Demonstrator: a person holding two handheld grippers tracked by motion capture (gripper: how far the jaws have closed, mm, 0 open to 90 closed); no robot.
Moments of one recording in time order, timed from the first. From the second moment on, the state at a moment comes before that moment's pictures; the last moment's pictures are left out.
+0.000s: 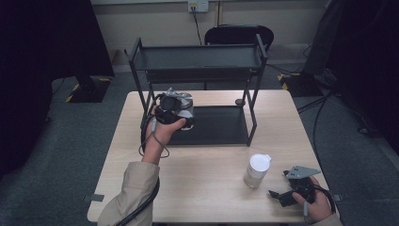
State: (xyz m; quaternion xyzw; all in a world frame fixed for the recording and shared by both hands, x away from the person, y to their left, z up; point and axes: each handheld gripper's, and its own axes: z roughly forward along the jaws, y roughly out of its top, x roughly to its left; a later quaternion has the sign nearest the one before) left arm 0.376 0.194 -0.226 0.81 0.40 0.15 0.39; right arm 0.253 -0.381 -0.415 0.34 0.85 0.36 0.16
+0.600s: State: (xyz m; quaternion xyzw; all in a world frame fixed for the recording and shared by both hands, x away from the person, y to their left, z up) left arm 0.384 0.181 -0.191 0.82 0.39 0.16 0.39; right arm 0.253 -0.381 -0.415 0.34 0.85 0.36 0.16
